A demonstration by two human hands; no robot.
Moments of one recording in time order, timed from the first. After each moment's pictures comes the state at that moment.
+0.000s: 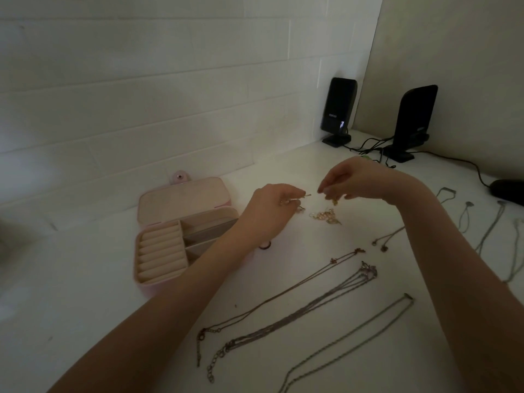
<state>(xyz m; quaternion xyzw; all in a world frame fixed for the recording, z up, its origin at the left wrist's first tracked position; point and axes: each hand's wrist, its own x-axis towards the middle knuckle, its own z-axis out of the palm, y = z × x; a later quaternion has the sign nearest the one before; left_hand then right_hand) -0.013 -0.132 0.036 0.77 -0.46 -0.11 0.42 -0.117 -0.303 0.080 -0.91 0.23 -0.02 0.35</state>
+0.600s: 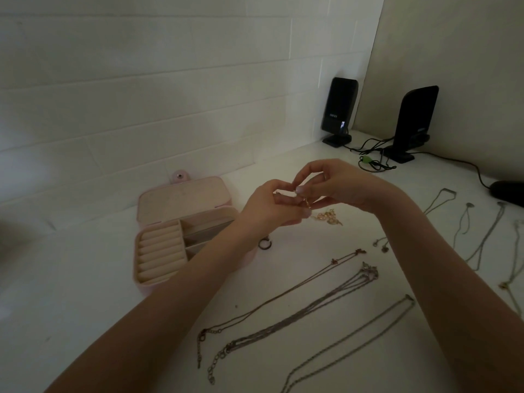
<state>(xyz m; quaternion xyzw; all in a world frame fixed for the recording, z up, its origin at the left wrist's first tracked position) -0.016 -0.126 0.042 0.65 -0.31 -0.32 0.61 -0.100 -0.270 0.077 -0.81 0.18 -0.04 0.55</state>
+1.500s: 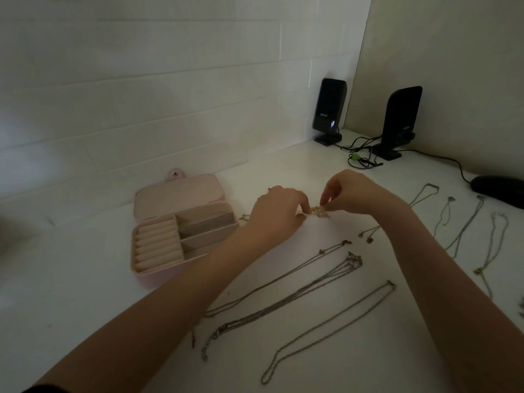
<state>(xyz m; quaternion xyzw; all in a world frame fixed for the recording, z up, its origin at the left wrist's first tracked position) -0.036 -0.144 0.032 0.80 -0.56 0.01 0.21 -0.129 -0.286 0.062 -0.93 0.30 -0.03 0.24</state>
